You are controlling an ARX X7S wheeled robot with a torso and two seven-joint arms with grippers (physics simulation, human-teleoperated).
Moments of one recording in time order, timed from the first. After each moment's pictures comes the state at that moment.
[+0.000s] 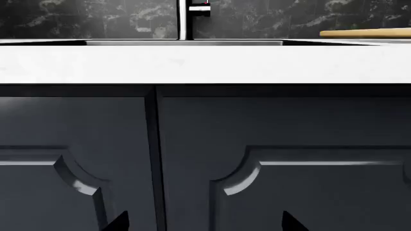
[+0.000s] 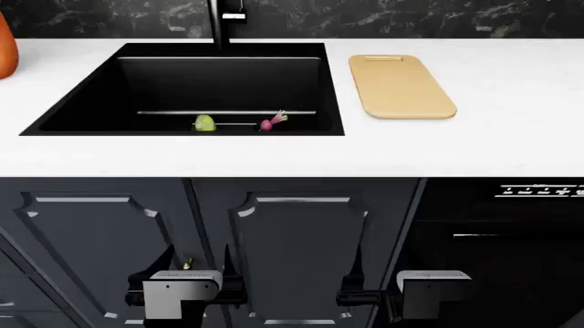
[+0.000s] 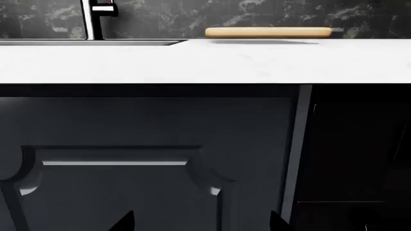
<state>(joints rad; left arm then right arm) 0.00 0.00 0.00 0.00 0.00 0.00 0.00 0.00 0.00 0.00 0.00 0.00 0.00 0.00</state>
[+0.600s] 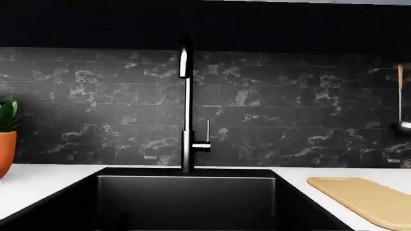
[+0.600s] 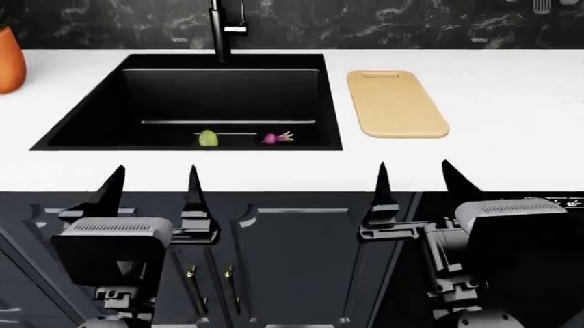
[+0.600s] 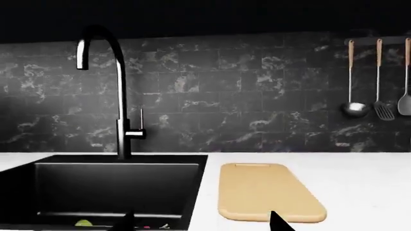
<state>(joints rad) -0.10 -0.12 -0.01 0.51 -0.14 -0.24 -0.05 0.15 0.14 0.00 -0.63 0.21 0.48 0.05</state>
